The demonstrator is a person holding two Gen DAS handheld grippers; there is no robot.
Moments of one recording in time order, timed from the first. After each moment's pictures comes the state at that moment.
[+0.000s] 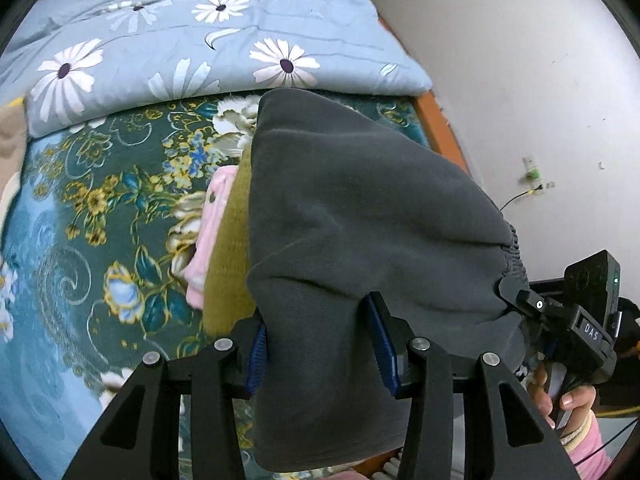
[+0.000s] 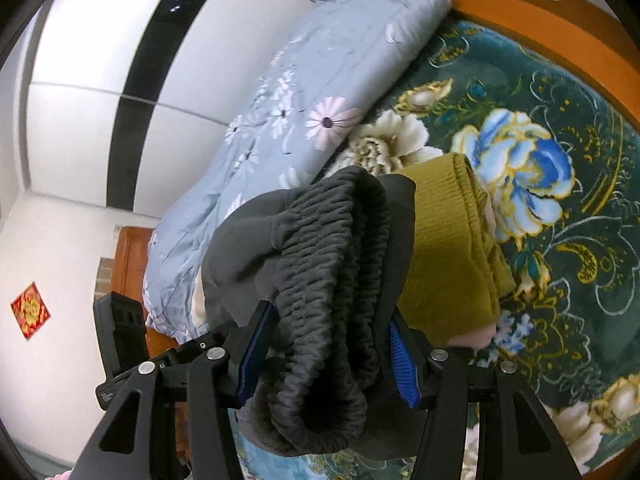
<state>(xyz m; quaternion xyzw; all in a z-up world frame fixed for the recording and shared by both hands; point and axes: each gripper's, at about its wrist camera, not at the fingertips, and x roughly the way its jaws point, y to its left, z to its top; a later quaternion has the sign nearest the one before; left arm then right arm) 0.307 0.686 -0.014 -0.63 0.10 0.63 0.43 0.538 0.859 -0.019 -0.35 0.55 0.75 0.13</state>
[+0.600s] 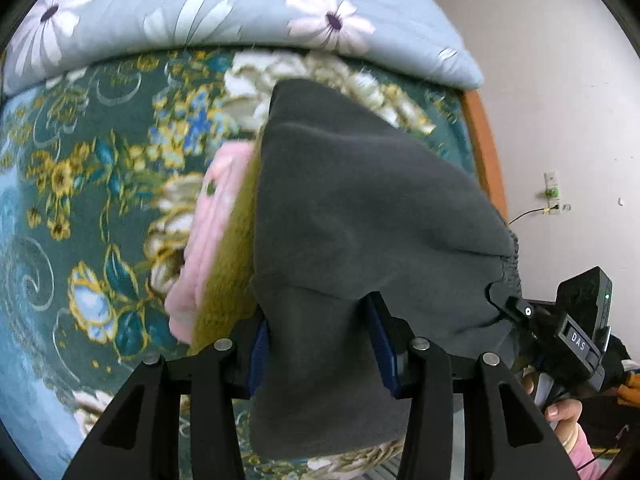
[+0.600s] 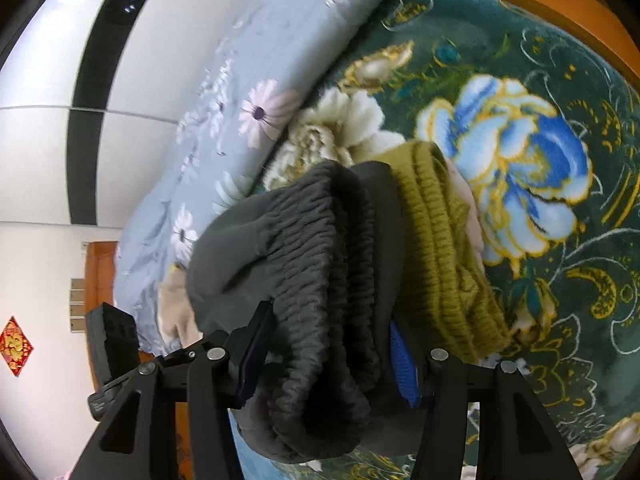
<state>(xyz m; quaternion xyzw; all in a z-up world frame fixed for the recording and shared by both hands) 0.262 0.713 -0.097 -0.68 0.07 0.61 0.39 0.502 0.901 -0.104 -0.38 0.57 0.71 0.16</state>
